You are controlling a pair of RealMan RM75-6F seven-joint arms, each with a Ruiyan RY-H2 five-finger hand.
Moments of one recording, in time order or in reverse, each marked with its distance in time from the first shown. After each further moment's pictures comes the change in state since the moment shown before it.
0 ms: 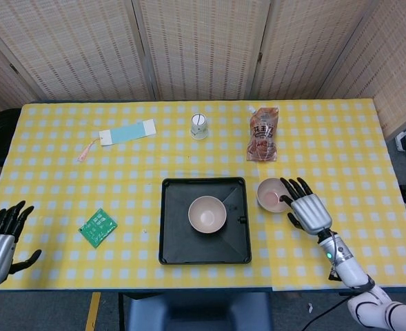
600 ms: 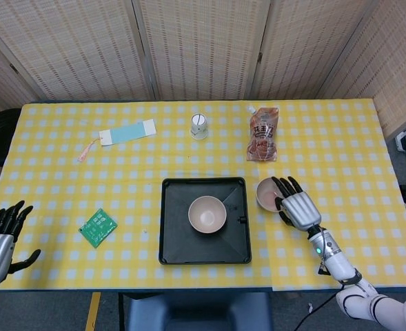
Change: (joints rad) left arm -0.002 0.005 0.002 -0.001 -0.001 -0.004 -0.011; right arm 0.036 -0.090 0.012 0.106 0.000 -0.028 0.039
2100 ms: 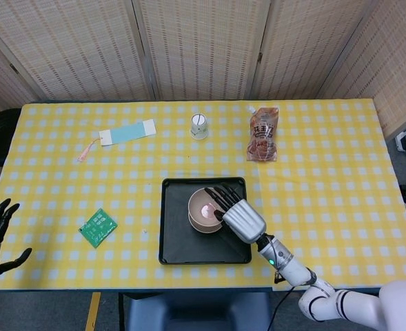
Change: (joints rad) left arm 0.019 0.047 -0.007 -0.013 -0.002 0.037 -0.106; right arm 0.126 -0.089 0.041 -0.270 -0.139 0.073 -0.213
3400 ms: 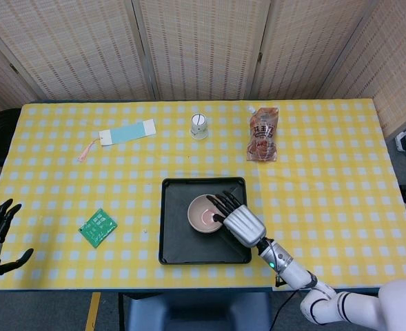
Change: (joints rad) left arm 0.000 -0.001 0.003 0.002 0.015 -0.001 -0.007; right arm -0.001 0.021 -0.048 -0.030 0.047 -0.050 0.010
